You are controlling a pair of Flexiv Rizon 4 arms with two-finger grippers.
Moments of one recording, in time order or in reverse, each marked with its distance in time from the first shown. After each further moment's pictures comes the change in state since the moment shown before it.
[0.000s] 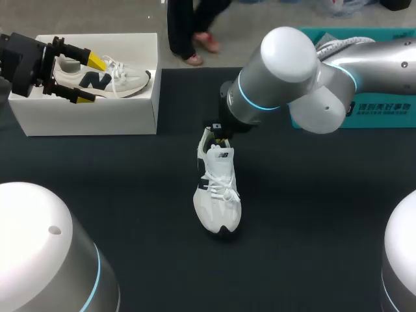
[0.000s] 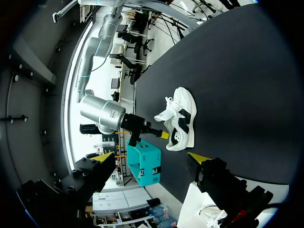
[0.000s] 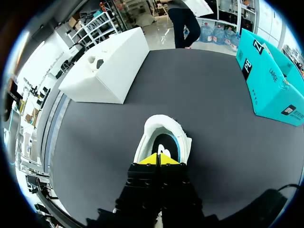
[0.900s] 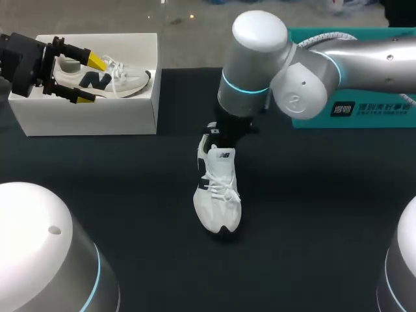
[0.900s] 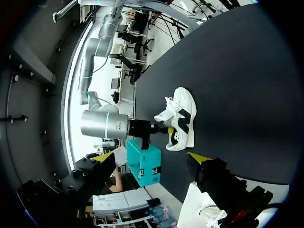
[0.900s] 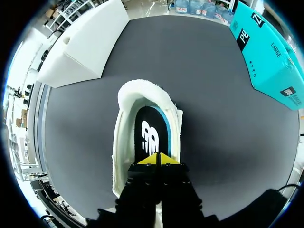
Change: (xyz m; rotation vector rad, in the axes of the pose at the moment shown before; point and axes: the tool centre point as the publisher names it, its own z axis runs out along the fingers) left arm 0.000 0.000 0.000 0.000 0.000 0.000; right arm -0.012 -0.035 0.016 0.283 -0.098 0.055
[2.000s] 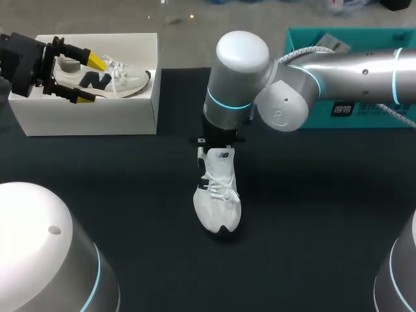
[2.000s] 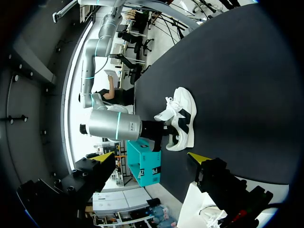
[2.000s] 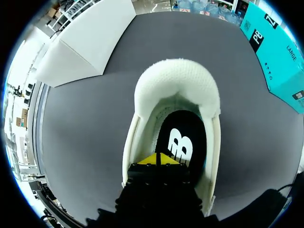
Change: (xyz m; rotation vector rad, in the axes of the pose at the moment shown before) left arm 0.000 0.000 0.000 0.000 0.000 0.000; right arm 0.025 0.014 0.035 -0.059 0.002 -0.013
